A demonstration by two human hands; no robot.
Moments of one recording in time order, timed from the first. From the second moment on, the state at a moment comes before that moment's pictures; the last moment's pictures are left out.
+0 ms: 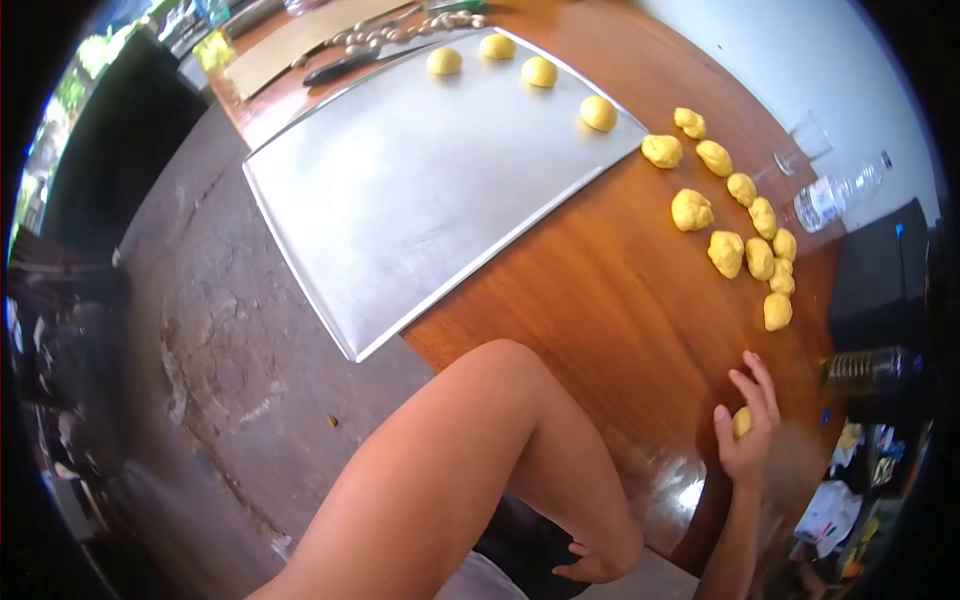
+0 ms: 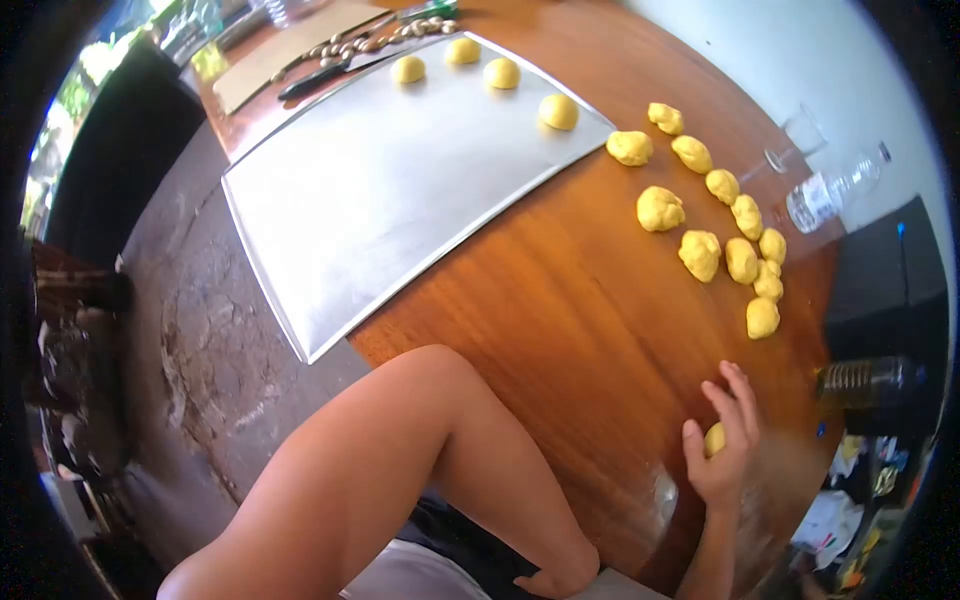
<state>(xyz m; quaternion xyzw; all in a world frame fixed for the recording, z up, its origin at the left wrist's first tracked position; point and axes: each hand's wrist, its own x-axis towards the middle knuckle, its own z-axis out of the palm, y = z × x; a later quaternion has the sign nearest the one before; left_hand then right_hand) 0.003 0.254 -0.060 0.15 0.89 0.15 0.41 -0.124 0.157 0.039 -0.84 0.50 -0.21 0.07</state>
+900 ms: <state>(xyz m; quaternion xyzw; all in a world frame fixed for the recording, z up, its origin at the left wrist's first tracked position) -0.007 0.277 -0.030 0.20 0.87 0.14 0.43 -0.137 0.151 0.029 -0.84 0.46 -0.29 0.06</state>
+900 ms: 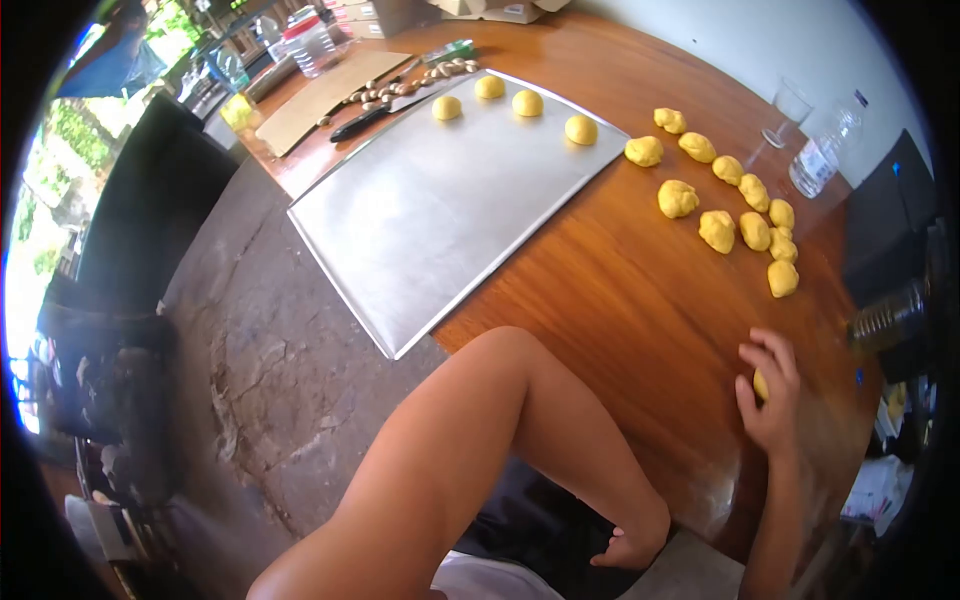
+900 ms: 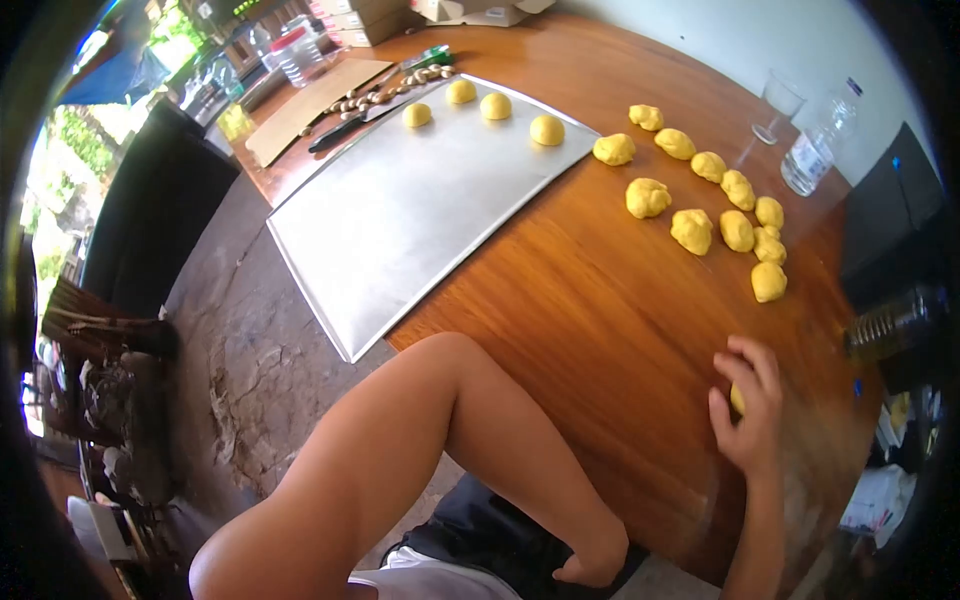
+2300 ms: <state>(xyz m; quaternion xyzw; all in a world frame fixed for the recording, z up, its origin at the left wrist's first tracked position) -0.033 0.306 -0.060 0.28 0.88 0.03 0.38 -0.140 0.152 0.031 -0.83 0.52 -0.20 0.08</state>
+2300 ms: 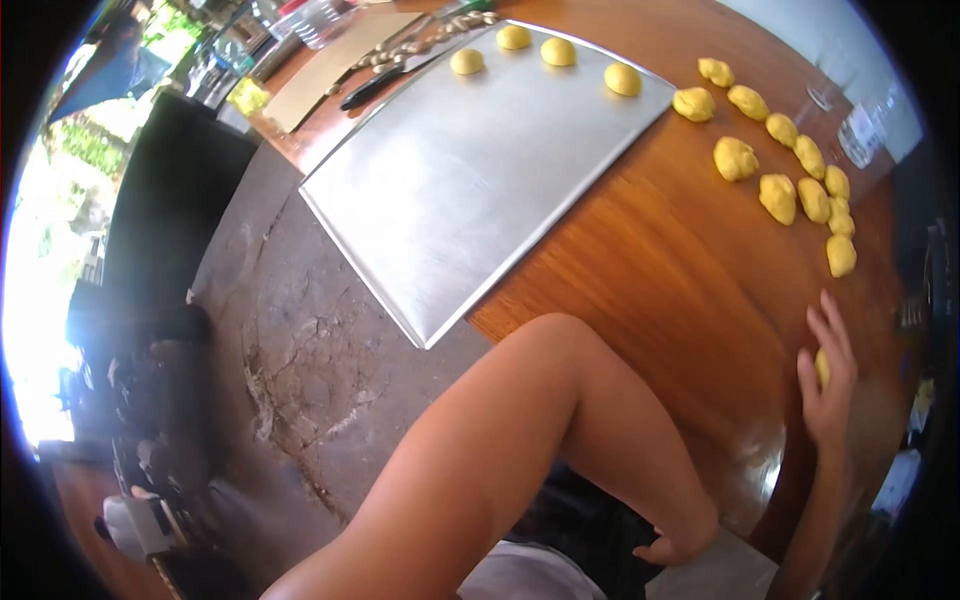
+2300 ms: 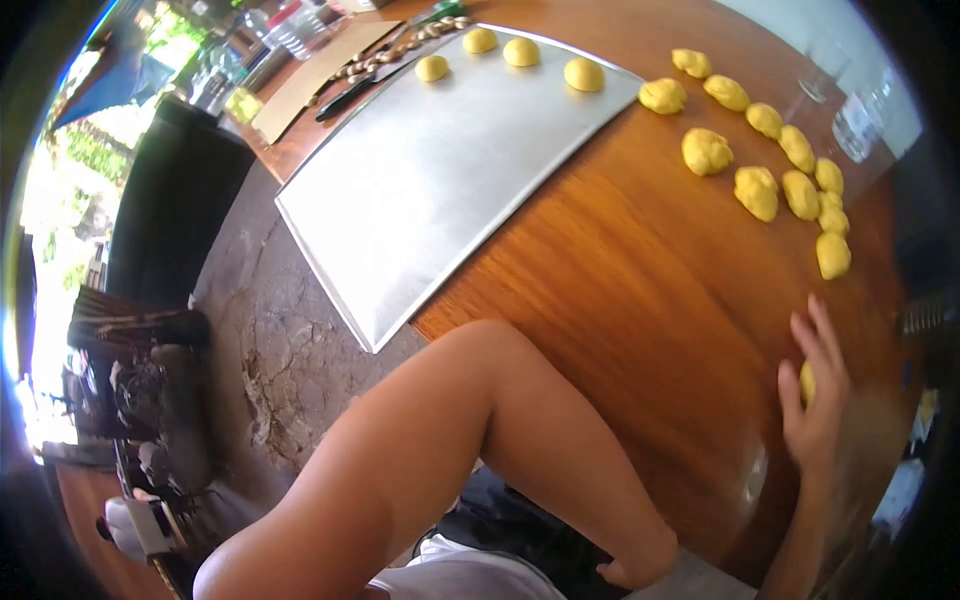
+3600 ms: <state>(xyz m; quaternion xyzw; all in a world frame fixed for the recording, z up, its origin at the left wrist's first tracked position) 0.010 0.107 0.105 -0.19 0.94 0.27 -0.12 -0.218 0.104 0.014 -0.58 0.62 -0.51 0.16</state>
